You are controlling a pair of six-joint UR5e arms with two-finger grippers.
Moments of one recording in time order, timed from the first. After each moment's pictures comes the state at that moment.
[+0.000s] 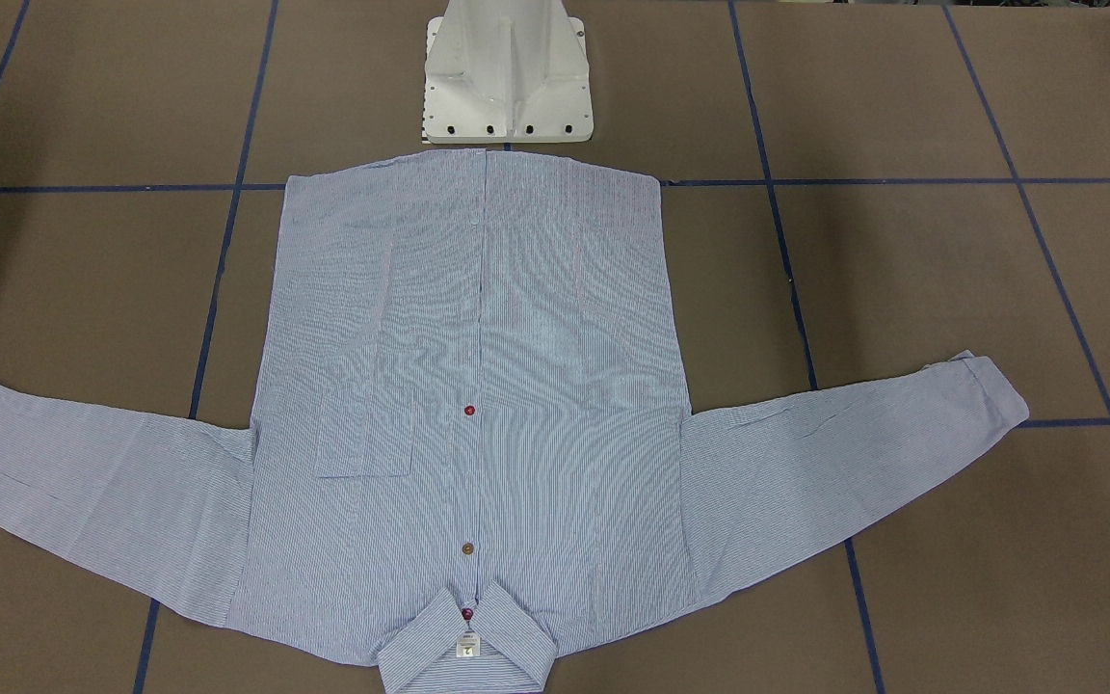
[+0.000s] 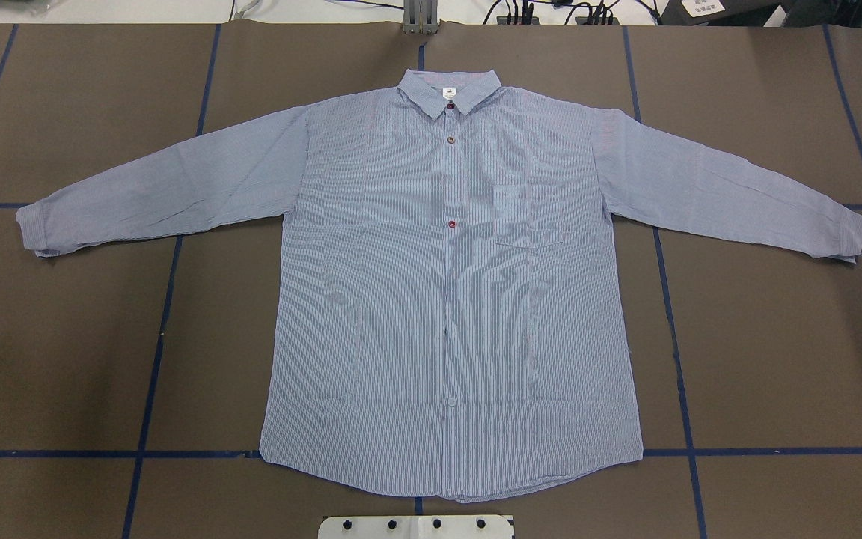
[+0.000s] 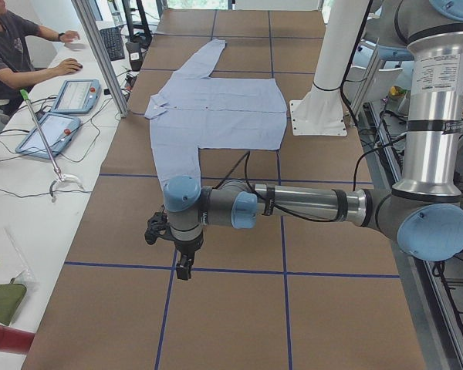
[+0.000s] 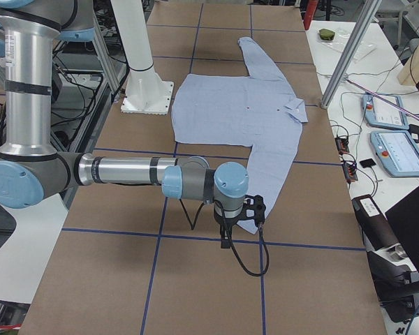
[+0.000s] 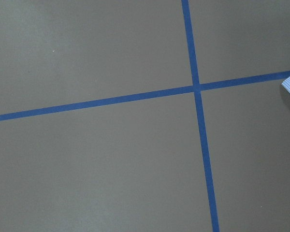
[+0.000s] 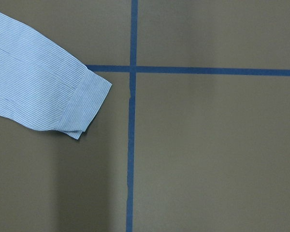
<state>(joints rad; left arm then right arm) -1.55 -1.58 -1.62 -1.60 -2.24 0.09 1.61 -1.66 1.71 -1.64 2.34 -0.07</state>
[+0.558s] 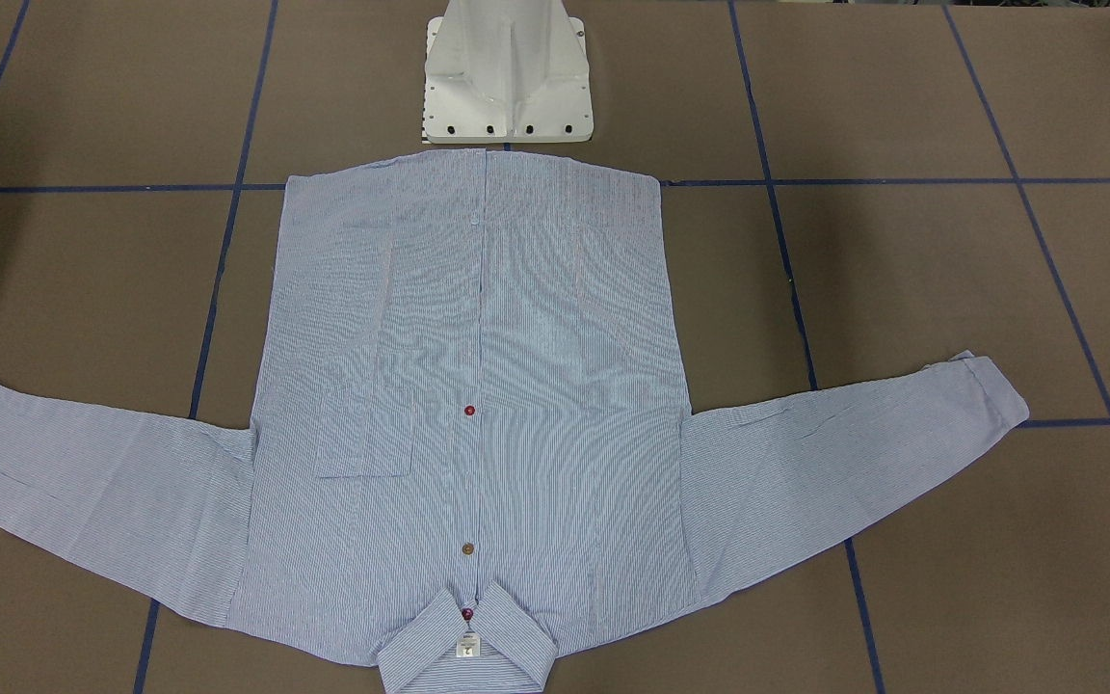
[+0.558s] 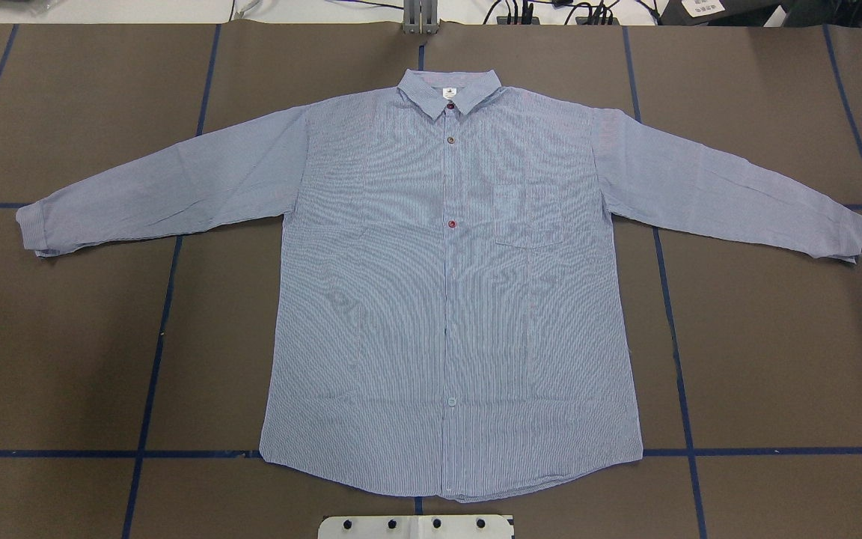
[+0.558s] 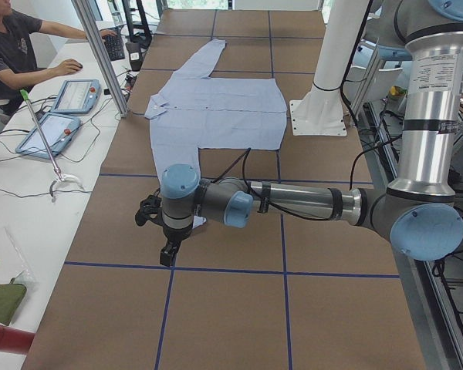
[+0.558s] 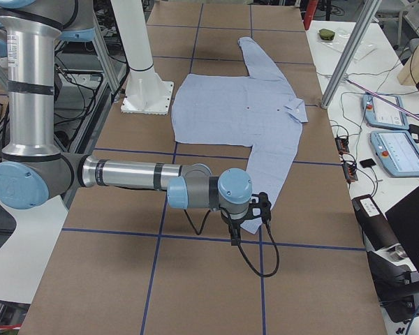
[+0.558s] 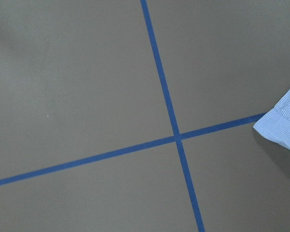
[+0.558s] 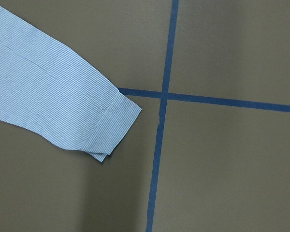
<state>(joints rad) -1.54 -1.60 -1.60 -1.82 -2.25 0.08 1.59 -1.65 1.58 -1.39 2.44 -0.05</state>
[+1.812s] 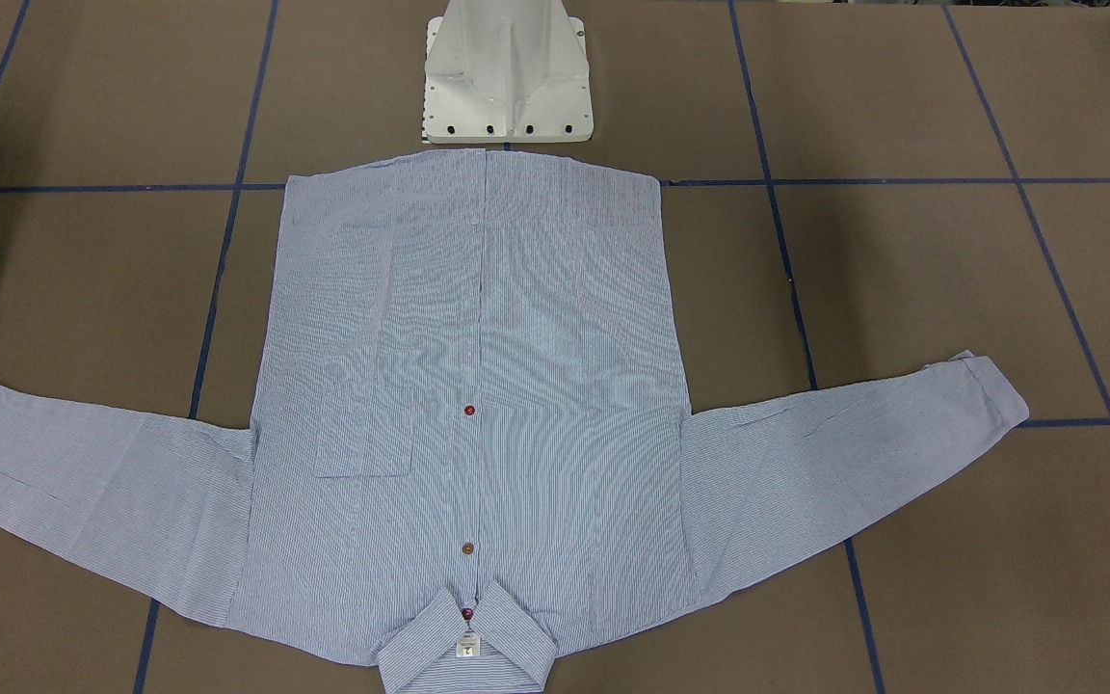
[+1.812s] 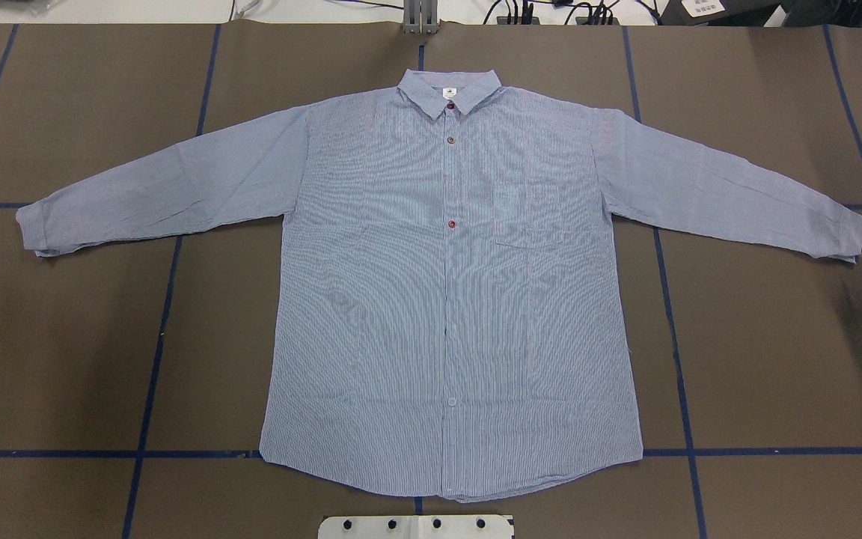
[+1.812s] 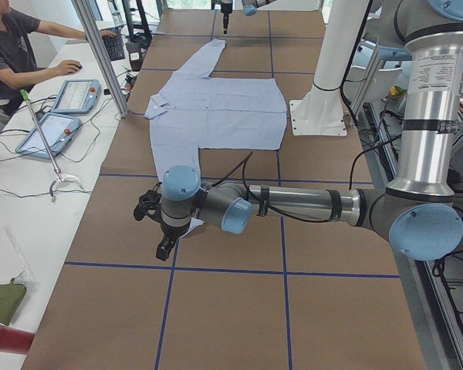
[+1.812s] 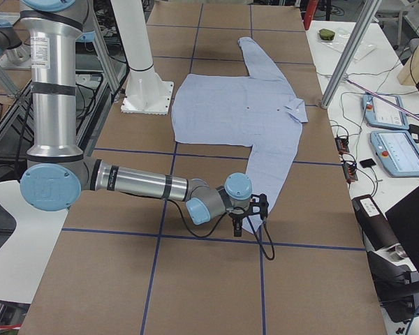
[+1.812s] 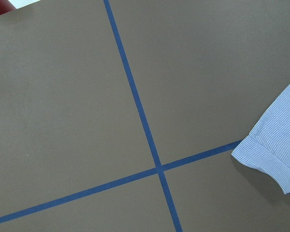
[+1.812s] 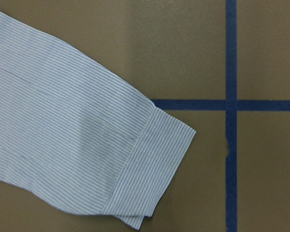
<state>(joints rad) -1.54 -1.60 -1.58 -1.89 -2.30 0.05 1.27 -1.59 1.37 -0.93 2.32 0.49</state>
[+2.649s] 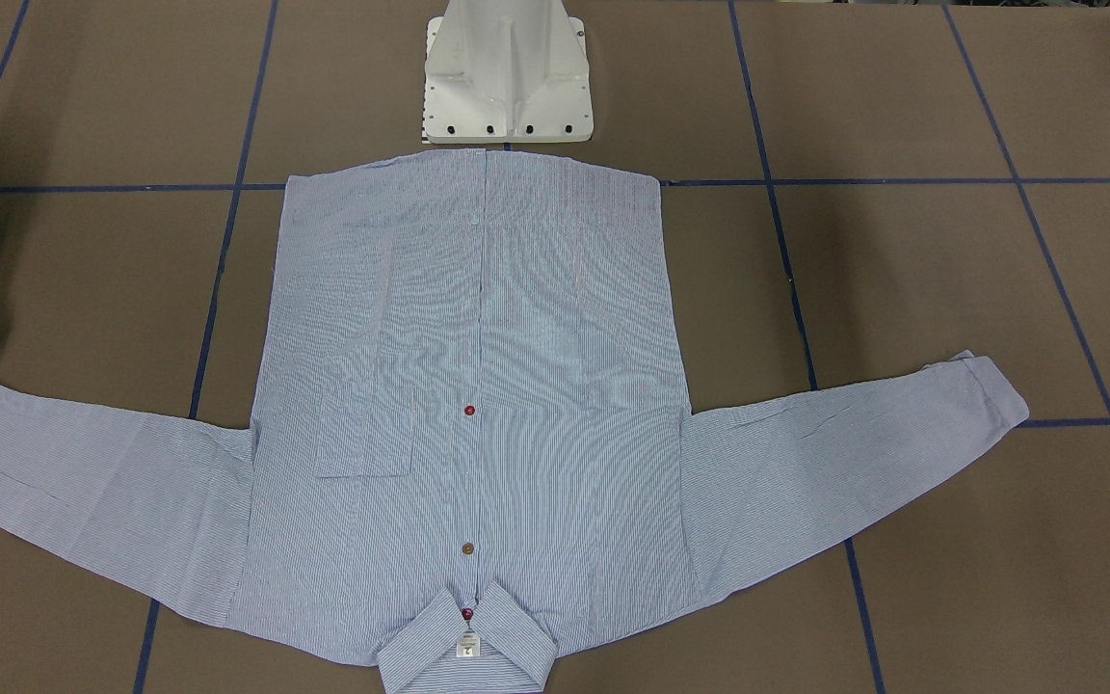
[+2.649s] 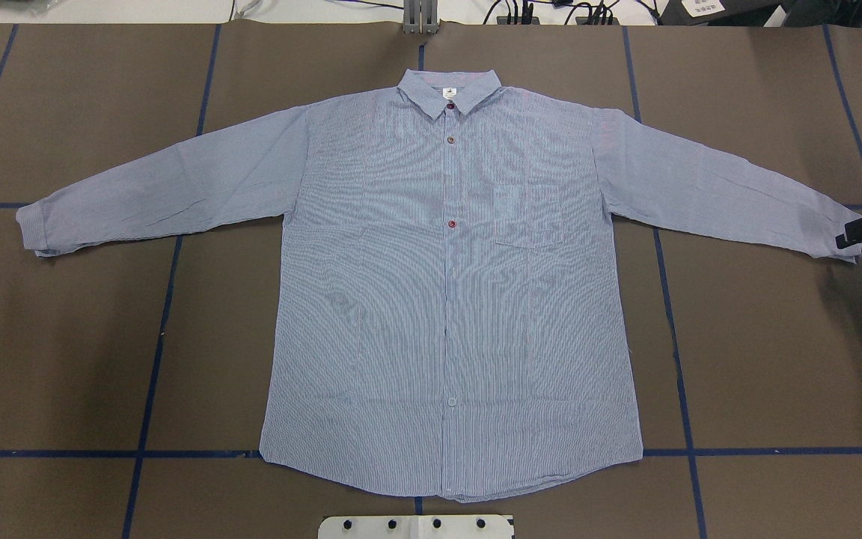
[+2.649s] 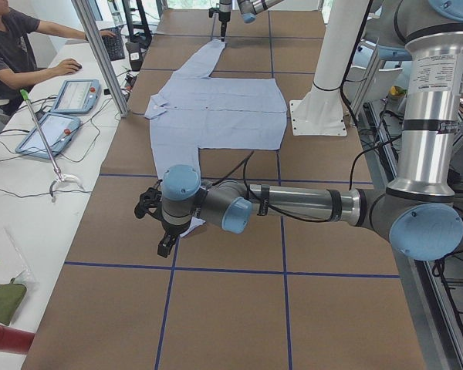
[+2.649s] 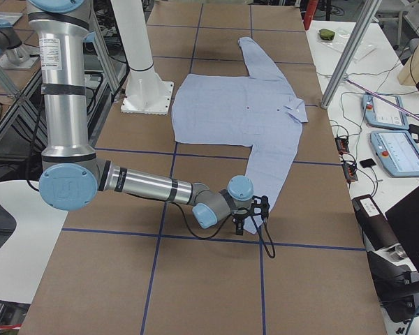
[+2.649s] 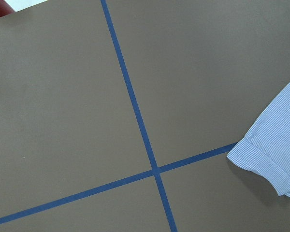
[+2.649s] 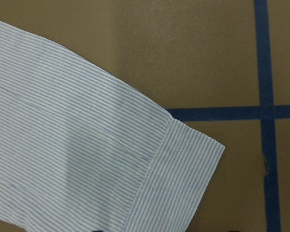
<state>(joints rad) -1.54 -1.60 -1.58 -1.89 -2.36 0.04 1.21 -1.56 1.28 -0.80 2.30 0.64</state>
